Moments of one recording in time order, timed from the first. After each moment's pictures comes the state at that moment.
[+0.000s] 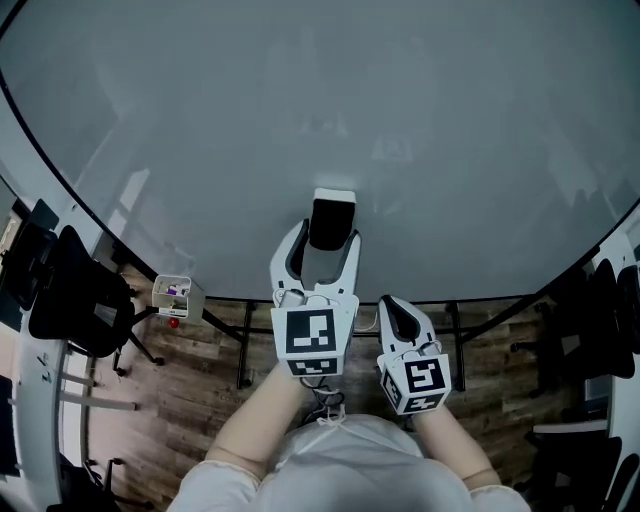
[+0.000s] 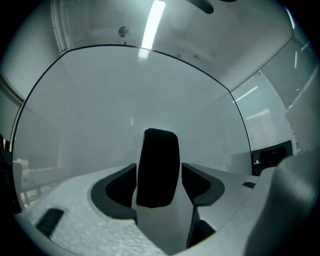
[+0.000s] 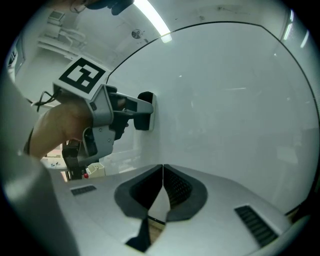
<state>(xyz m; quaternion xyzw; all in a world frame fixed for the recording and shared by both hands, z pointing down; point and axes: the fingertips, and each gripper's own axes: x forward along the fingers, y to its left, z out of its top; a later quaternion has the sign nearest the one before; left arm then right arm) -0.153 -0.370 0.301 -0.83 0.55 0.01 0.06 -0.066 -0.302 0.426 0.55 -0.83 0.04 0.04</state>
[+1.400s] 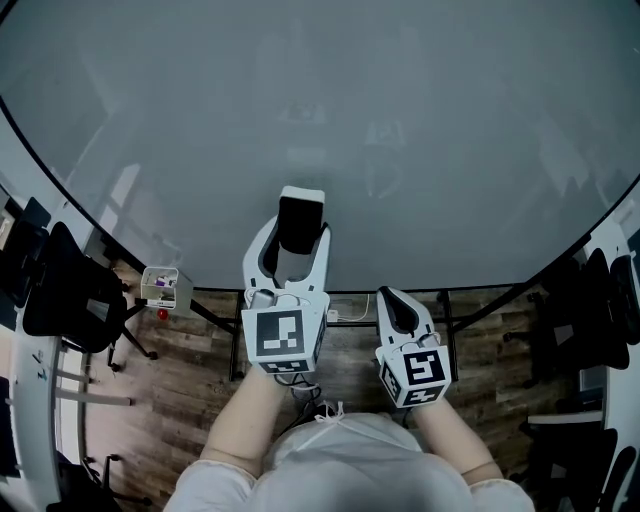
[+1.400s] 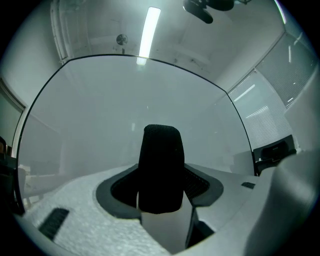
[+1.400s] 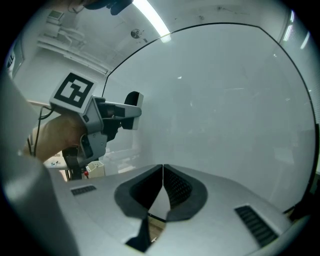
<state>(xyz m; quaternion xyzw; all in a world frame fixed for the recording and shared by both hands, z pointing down) -0.165 -0.355 0.299 -0.82 0.57 0.02 0.10 -0.040 -0.291 0.426 0.55 -0.83 0.05 0.04</state>
